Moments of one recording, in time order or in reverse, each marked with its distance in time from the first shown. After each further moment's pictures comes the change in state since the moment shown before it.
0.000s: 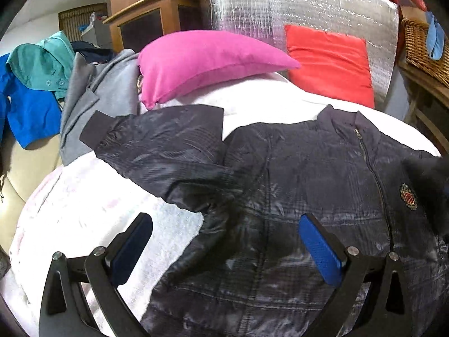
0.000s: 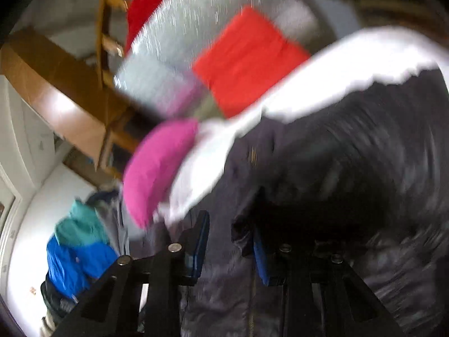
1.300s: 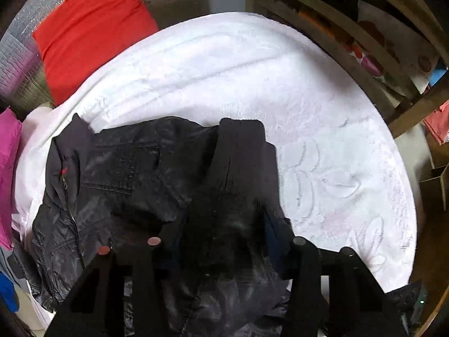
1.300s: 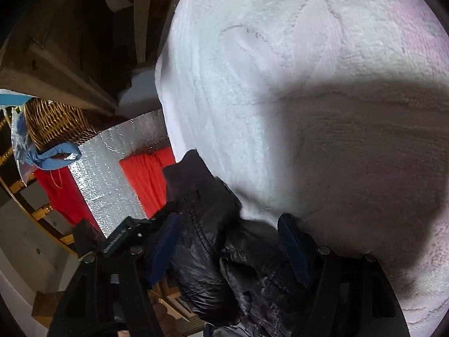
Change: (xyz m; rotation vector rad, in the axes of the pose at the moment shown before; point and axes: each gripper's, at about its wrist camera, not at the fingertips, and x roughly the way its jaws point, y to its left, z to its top) left arm 0.001 -0.461 0.051 0.646 0.471 -0.357; right arm -0.162 -0.263 -0.075 1.099 -0.331 0.135
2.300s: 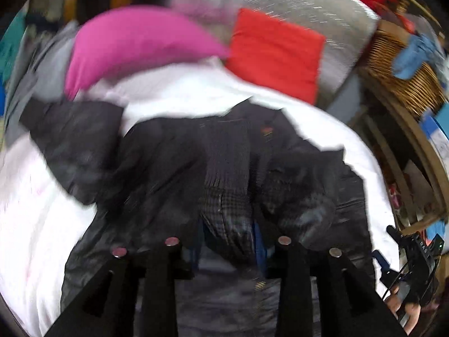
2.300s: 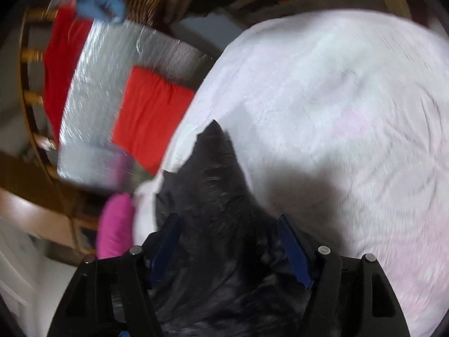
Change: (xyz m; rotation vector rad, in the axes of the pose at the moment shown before) left arm -0.075 0.280 -0.254 -0.693 -0.371 -0.052; right arm 0.053 0.090 -0.075 -0.749 0.034 -0.271
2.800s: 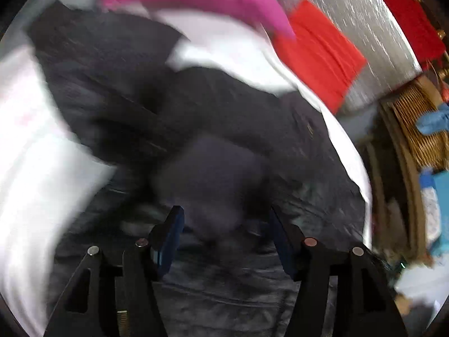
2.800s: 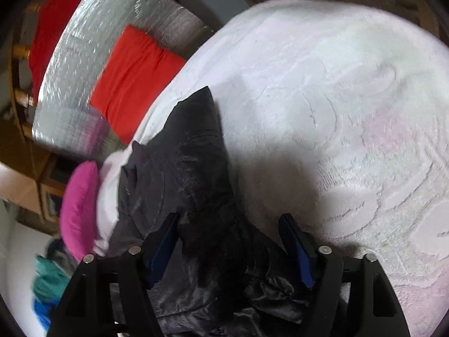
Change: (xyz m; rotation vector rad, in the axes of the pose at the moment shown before) left arm 0.059 0.089 0.003 -0.266 0.194 -0.193; right arm 0.048 0.002 0.002 -0.162 0.095 -0.124
